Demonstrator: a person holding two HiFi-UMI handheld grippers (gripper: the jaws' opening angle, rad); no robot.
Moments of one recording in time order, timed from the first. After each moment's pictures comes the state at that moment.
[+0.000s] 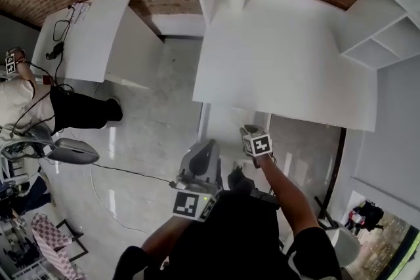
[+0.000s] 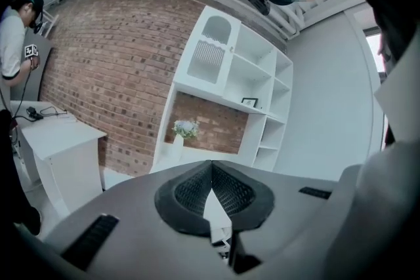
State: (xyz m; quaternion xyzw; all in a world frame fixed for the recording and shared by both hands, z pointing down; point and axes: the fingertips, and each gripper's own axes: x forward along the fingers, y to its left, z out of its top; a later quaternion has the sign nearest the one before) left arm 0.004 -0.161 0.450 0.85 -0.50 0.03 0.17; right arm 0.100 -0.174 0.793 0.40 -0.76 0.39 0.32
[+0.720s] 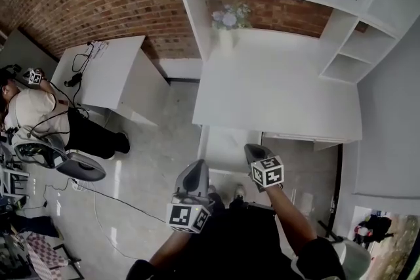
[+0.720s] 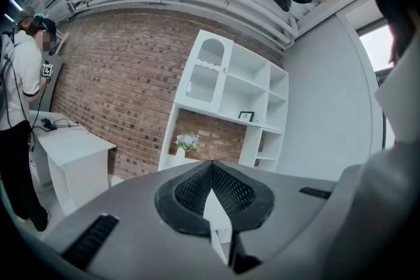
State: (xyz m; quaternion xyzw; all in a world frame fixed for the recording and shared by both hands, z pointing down) left arm -0.001 -0.071 0.383 0.84 -0.53 -0.01 0.14; right arm 0.136 -0.132 0.574 0.45 -0.84 0.27 0.16
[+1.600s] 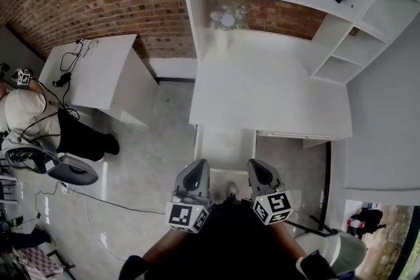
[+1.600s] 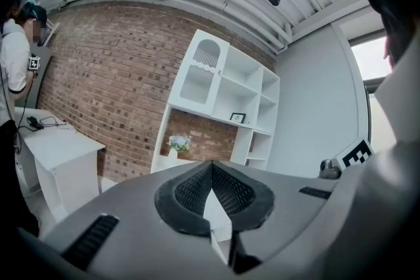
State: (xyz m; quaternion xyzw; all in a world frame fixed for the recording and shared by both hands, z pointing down) left arm -0.025 -0.075 0.368 0.86 -0.49 -0.01 0.14; right arm 0.109 -0.064 0.414 0.54 -0.82 0.16 0.06
